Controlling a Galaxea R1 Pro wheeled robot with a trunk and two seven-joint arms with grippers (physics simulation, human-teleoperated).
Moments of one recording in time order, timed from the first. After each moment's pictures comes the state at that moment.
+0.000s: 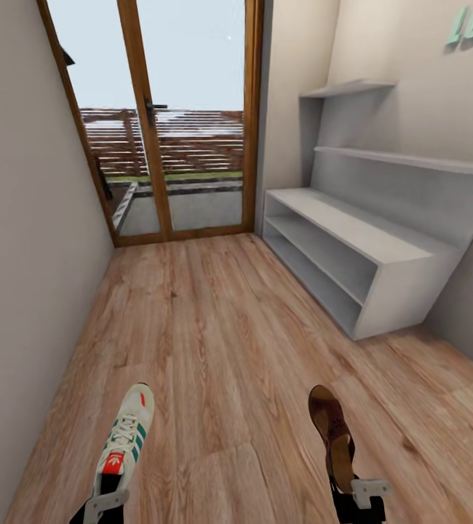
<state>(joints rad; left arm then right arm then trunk) -0.22 0.02 0.31 -0.43 -0.09 -0.45 -0.05 -0.38 -0.08 0.18 -0.12 -0.11 -0.66 -0.06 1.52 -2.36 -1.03</state>
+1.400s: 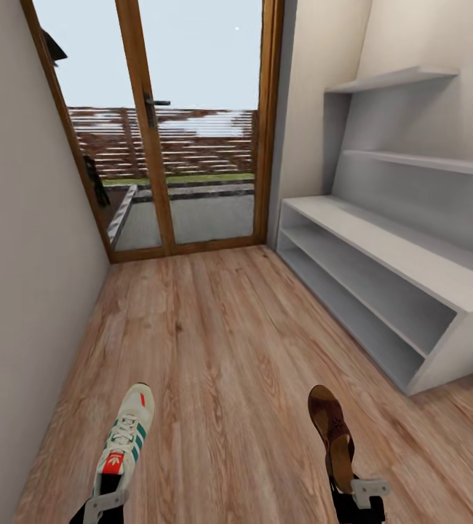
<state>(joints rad) -0.22 0.02 0.31 -0.43 -0.09 -0.45 -0.05 -0.38 -0.07 0.18 -0.12 -0.11 -0.66 -0.06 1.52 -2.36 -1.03</state>
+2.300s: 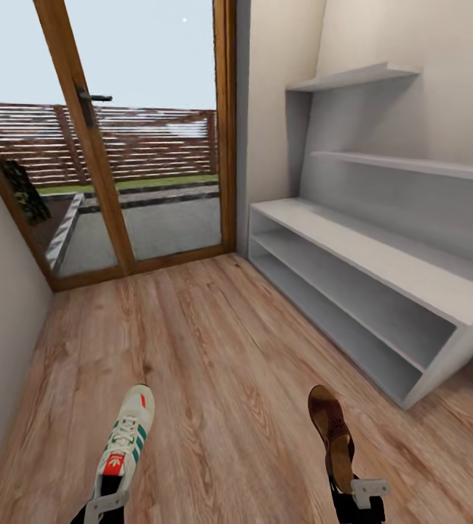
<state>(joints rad) -0.22 0.02 0.31 -0.42 -0.09 -0.45 -0.05 -0.38 -0.07 0.18 -0.12 -0.11 -0.66 -0.06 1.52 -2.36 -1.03</state>
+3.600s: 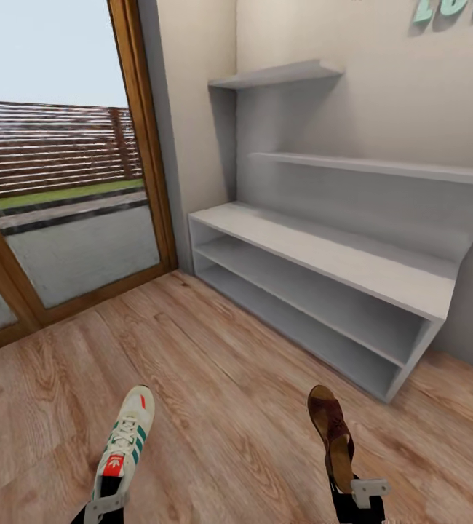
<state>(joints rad) -0.22 0.02 0.31 -0.41 -0.09 -0.45 -0.05 -0.38 -0.08 0.19 -0.12 -0.11 -0.66 -0.06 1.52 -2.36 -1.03</state>
